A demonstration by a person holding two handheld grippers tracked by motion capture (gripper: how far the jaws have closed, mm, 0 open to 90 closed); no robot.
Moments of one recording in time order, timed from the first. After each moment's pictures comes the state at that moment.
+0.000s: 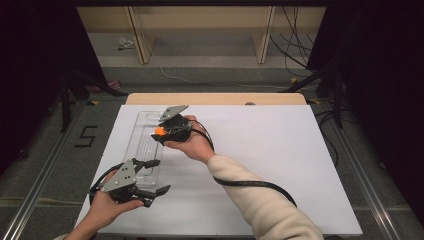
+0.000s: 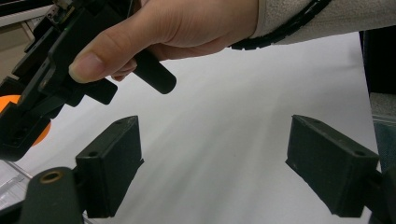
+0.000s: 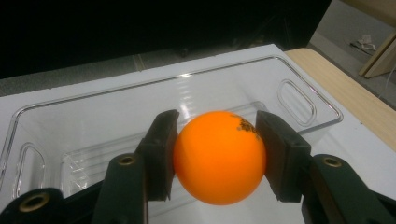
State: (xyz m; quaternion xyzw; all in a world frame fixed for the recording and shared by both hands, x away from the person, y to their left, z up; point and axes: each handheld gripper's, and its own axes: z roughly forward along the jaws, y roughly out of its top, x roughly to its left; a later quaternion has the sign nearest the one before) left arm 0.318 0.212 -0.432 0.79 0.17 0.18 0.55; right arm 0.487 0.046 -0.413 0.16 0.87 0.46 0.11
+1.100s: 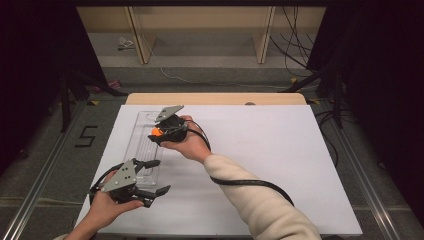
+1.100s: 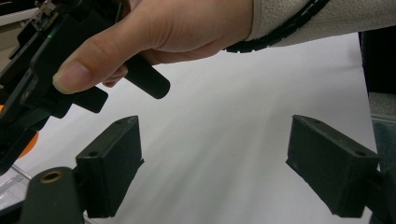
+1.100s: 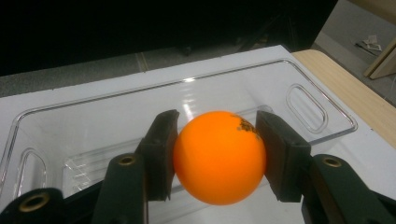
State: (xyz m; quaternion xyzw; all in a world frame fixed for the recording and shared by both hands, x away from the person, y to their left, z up) left arm 0.318 0.212 -0.433 0.79 0.17 0.18 0.55; right arm 0.487 0.057 -0.414 0.15 0.87 0.46 0.11
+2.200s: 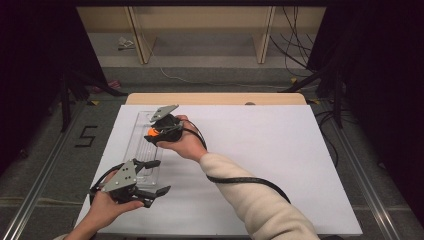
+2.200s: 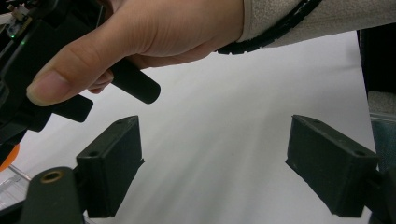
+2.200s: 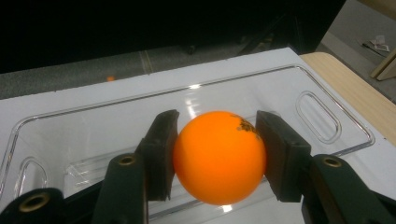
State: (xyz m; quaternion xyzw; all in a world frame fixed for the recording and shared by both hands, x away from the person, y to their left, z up) left arm 0.318 0.212 -0.433 0.80 0.17 0.18 0.55; right arm 0.489 0.069 -0.414 0.14 0.87 0.46 0.10
